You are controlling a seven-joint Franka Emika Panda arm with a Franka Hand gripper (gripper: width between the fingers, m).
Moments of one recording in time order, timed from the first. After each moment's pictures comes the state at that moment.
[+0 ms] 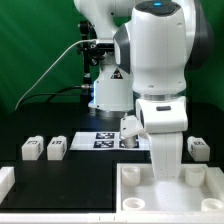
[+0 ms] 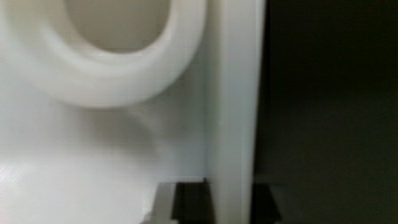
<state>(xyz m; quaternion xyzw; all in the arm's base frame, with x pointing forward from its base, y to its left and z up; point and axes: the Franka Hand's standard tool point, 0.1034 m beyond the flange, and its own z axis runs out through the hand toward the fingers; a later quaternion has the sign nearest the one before) 0.497 0.066 0.006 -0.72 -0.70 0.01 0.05</state>
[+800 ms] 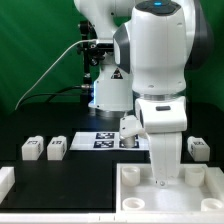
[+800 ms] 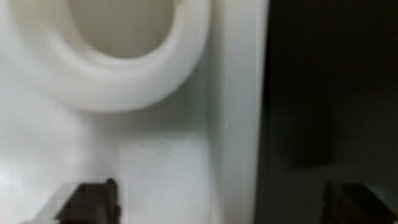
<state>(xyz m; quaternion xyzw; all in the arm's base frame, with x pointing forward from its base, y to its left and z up) 0.498 0.064 0.007 -0.72 -0.70 0.01 0.04</state>
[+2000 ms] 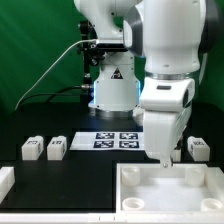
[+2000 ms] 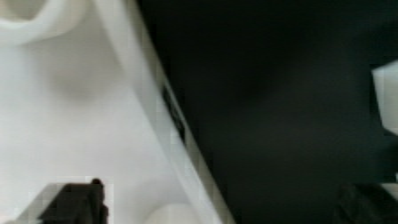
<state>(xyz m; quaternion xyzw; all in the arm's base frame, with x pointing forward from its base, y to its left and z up) 0.488 0.093 0.041 -0.86 -0.51 0.02 0.04</state>
